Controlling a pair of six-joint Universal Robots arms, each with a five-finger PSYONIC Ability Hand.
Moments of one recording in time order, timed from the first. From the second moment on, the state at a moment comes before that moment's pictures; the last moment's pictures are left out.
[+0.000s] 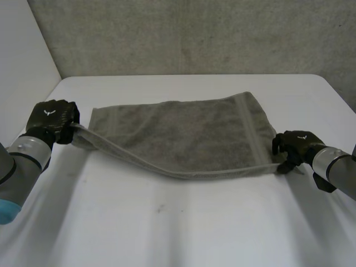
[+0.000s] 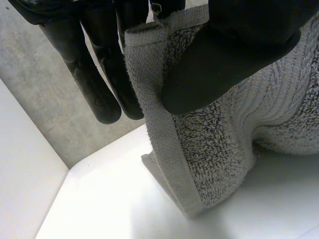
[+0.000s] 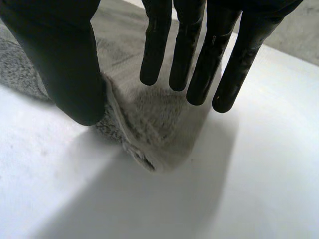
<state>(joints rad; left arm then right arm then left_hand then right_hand) 4.63 -1.86 -1.80 3.57 -1.37 3.37 1.62 -1.00 1.53 -0.01 1.23 2.82 1.20 1.22 1.22 1.22 1.04 0.61 0.70 0.69 0.69 0.52</state>
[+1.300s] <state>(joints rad) 4.54 -2.24 -1.32 3.31 -1.48 3.49 1.73 -0.79 1.03 0.05 1.36 2.47 1.20 1.22 1.22 1.22 1.04 0.97 1.18 1.18 1.19 0.98</state>
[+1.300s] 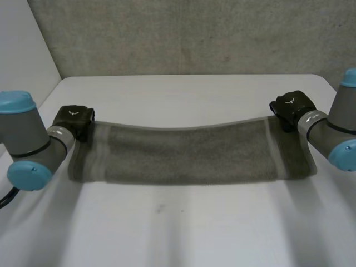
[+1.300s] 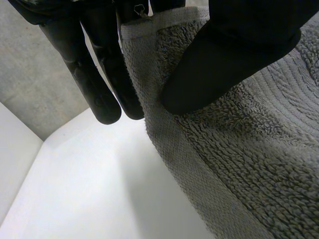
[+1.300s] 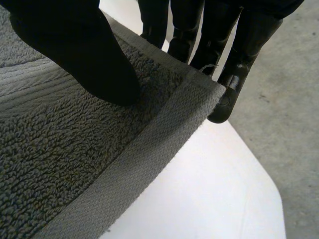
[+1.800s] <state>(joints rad) 4.49 -2.19 -1.37 3.38 -1.50 3.49 1.75 -0.88 1.07 -0.04 1.39 2.59 0.18 0.18 0.18 0.18 0.03 0.21 0.22 0.21 0.23 0.07</state>
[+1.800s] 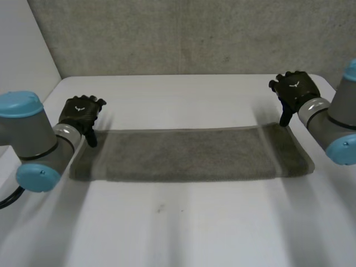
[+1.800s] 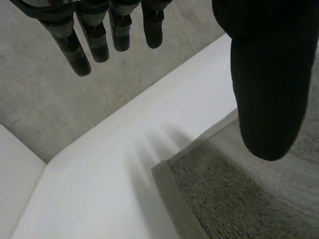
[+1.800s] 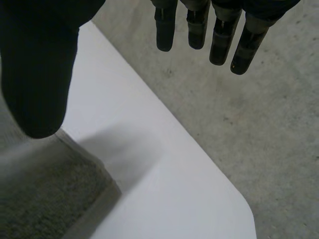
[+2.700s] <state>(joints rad) 4.54 -1.82 -1.74 3.38 -1.41 3.32 1.47 -1.01 1.68 -0.18 1.08 2.51 0.17 0.16 0.16 0.16 0.02 0.90 1.10 1.09 1.09 0.87</state>
